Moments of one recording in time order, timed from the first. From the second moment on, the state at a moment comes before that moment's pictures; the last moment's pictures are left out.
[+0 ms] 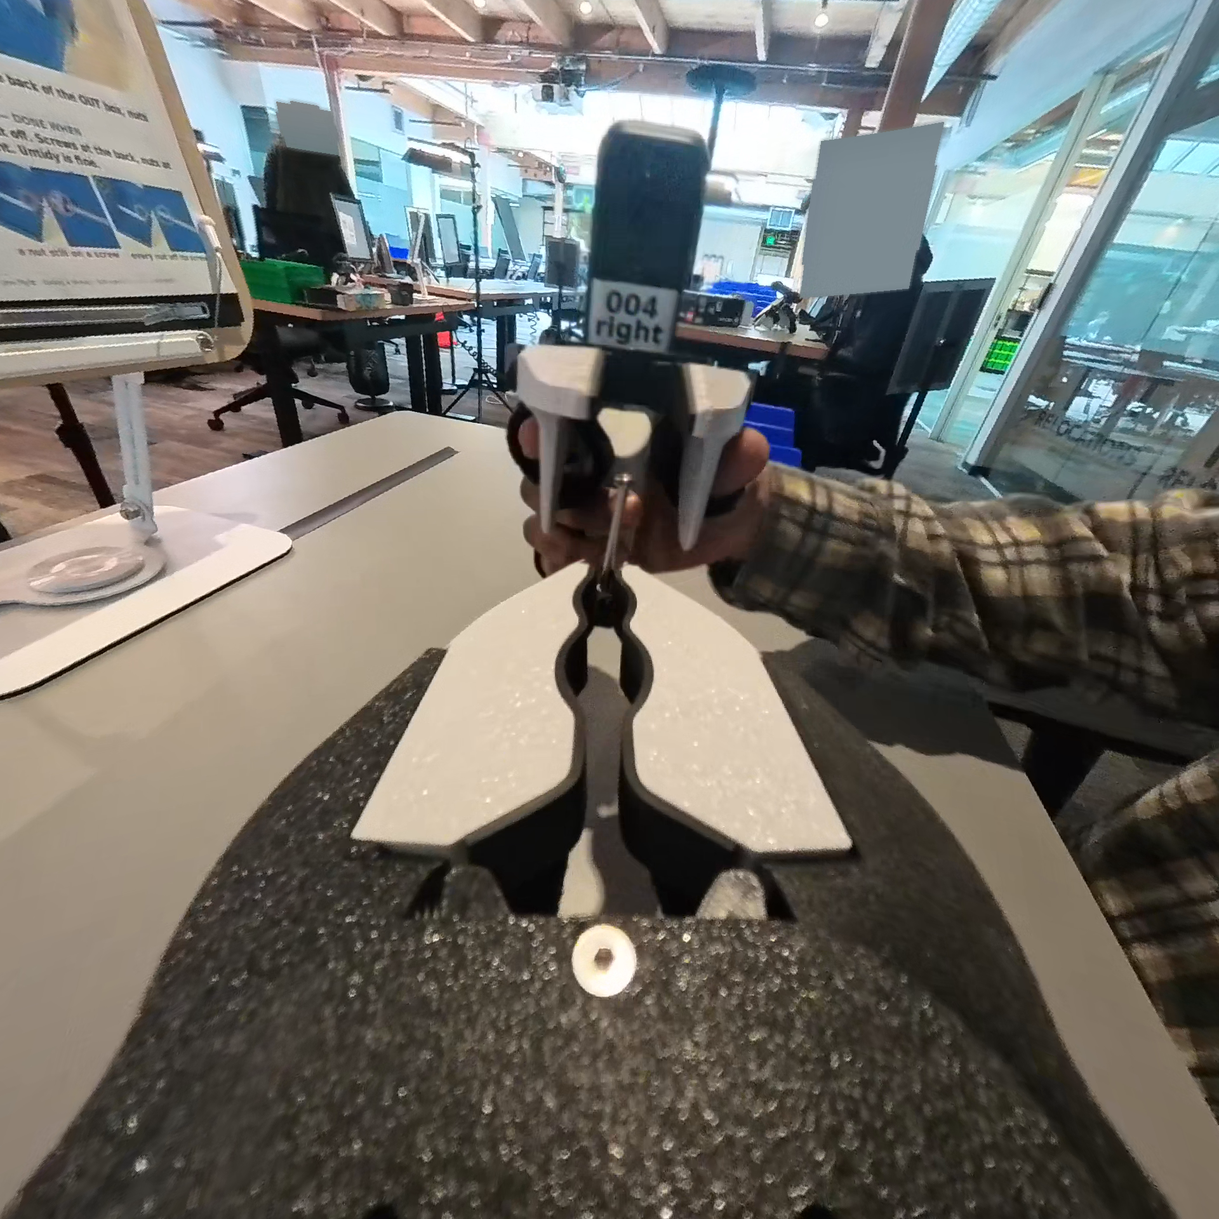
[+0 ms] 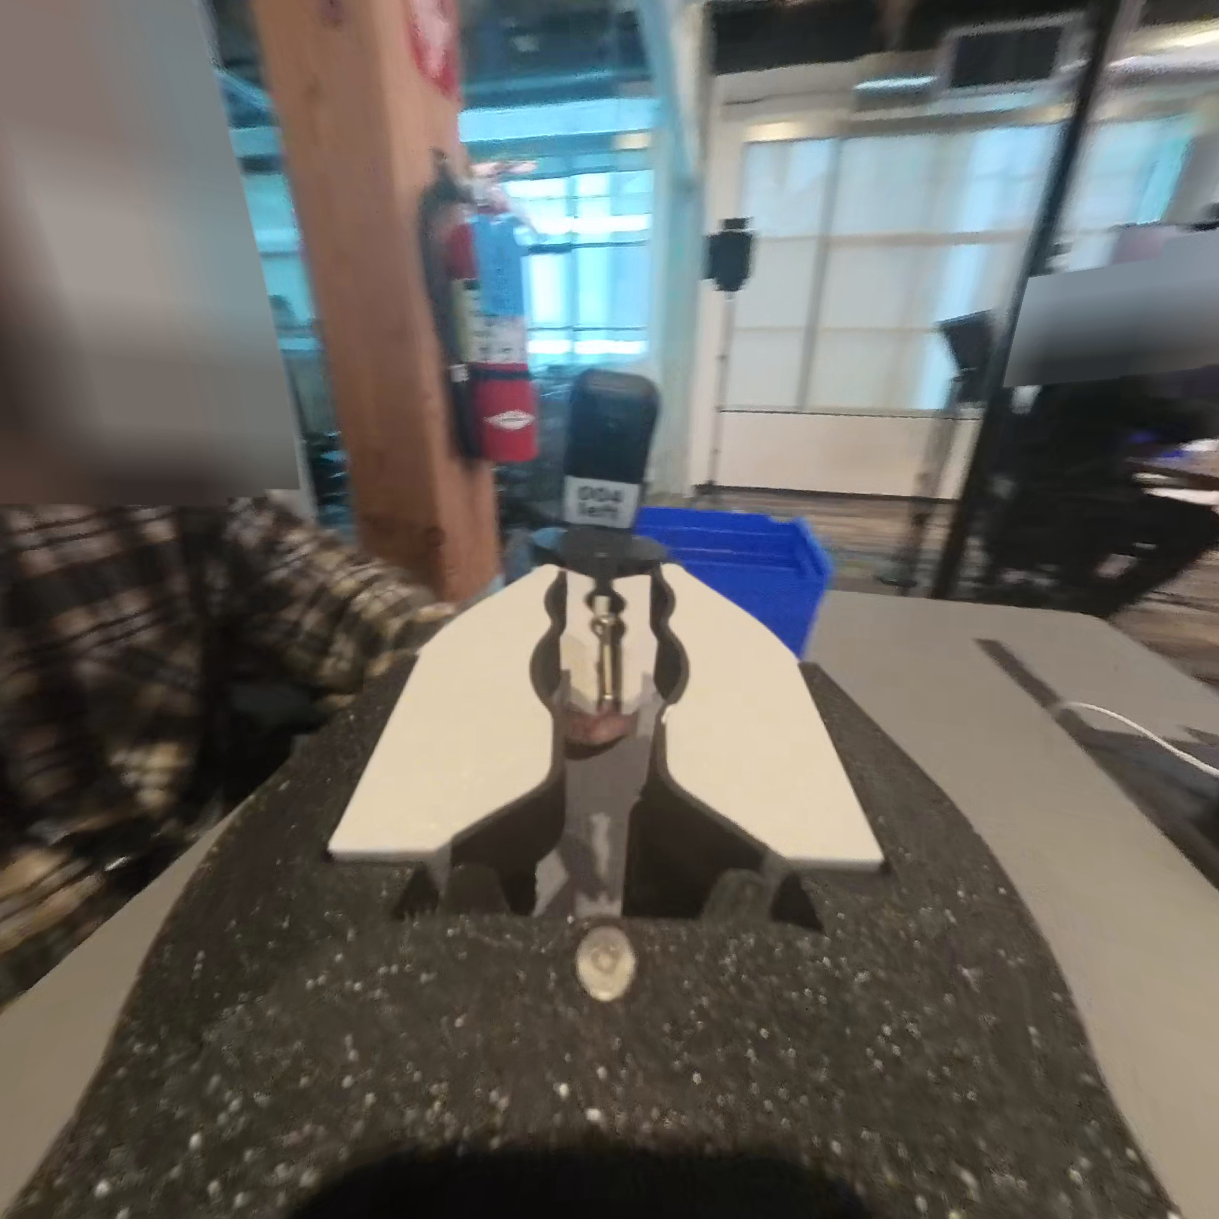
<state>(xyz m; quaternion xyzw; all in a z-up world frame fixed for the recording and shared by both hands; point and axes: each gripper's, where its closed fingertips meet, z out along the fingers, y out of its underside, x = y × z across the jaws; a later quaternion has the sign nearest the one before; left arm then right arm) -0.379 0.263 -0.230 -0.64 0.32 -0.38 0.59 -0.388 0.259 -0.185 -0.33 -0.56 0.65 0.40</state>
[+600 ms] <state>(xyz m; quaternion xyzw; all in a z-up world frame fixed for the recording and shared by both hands) -0.389 0.270 -0.229 -0.65 0.30 -0.34 0.62 -0.413 0.259 -0.203 -0.40 -0.54 0.61 0.43</state>
